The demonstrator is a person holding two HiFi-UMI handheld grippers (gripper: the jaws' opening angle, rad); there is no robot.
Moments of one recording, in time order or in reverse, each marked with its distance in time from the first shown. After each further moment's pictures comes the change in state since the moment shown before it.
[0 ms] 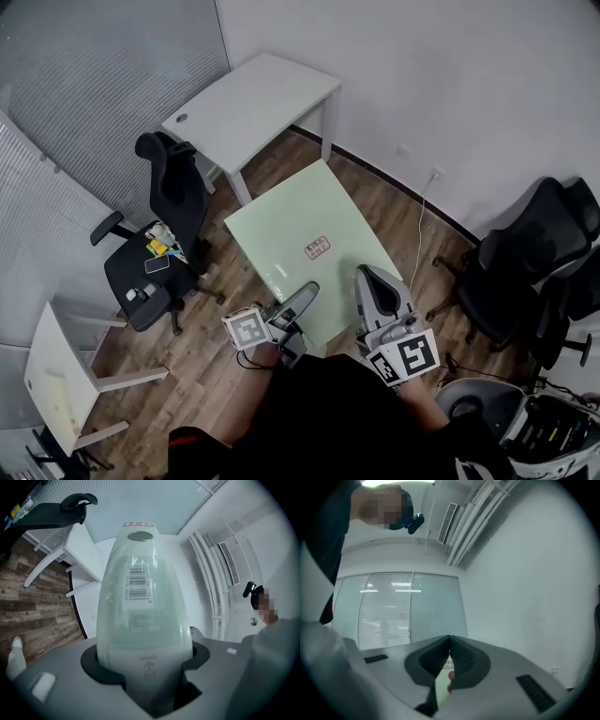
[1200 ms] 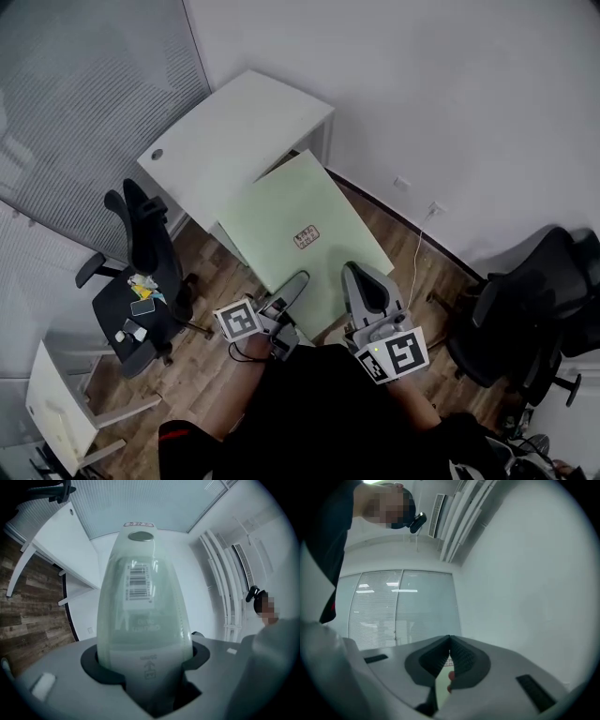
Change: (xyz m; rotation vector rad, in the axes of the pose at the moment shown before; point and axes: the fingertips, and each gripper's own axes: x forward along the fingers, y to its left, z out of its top) left arm 0.199 0.074 0.171 -0.024 -0.046 0.035; right arm 0.193 -0.174 0.014 0.002 -0.002 0.025
